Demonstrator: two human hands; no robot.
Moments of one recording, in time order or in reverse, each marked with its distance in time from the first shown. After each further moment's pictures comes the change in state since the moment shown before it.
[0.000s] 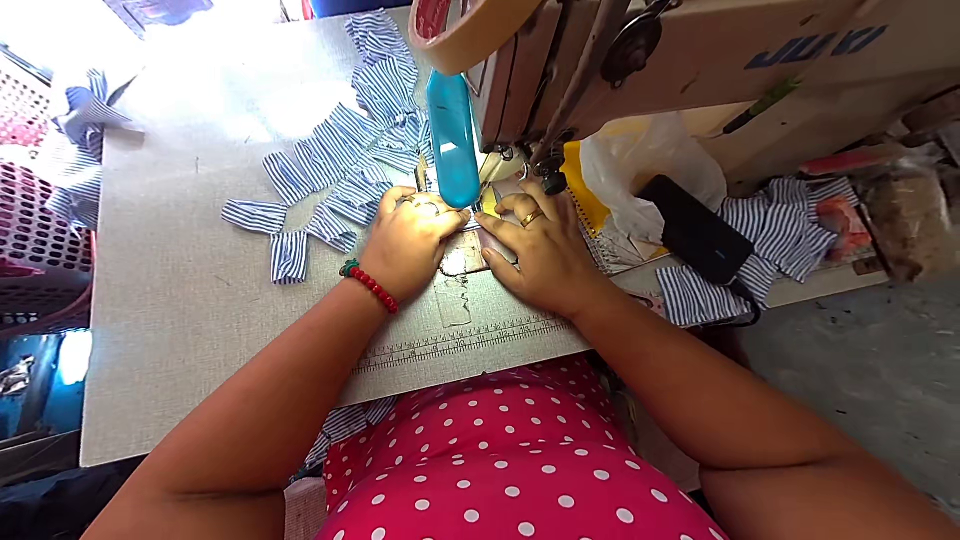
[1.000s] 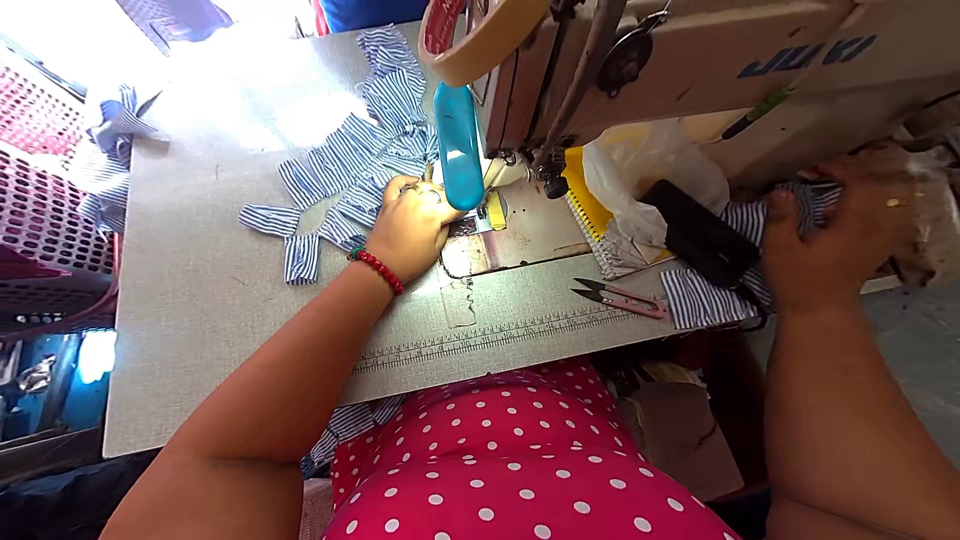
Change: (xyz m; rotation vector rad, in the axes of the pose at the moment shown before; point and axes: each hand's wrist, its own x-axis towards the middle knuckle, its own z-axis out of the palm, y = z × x) left_hand 0.013 -0.015 -0.002 0.031 -0.008 -0.013; right_hand -0.123 0.182 -0.082 -0.234 0.506 0.511
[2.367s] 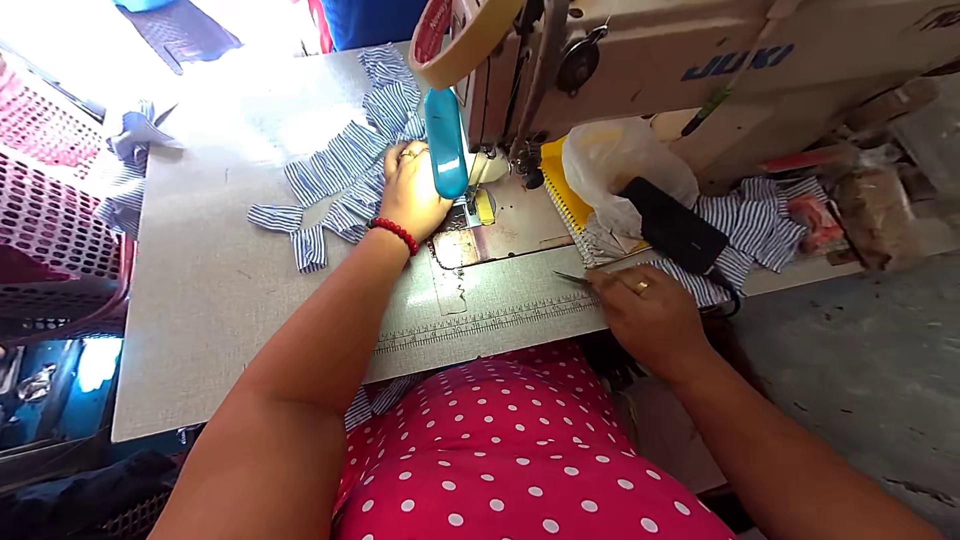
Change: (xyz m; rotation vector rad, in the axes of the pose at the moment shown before) left_hand 0.037 0.012 -0.008 -0.124 0.138 -0.251; right_hand -0.090 -0.119 -0.005 0.167 -0.209 -0.523
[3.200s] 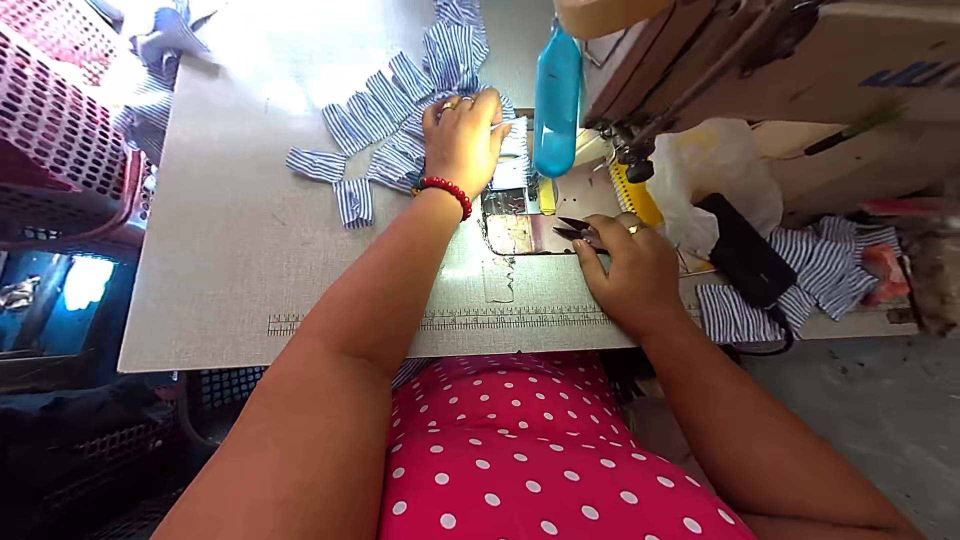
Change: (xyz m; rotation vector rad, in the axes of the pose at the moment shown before) left_hand 0.013 -0.019 -0.002 0.004 0.038 -0.269; right_hand 0.087 -0.033 0.042 0.023 -0.160 0.126
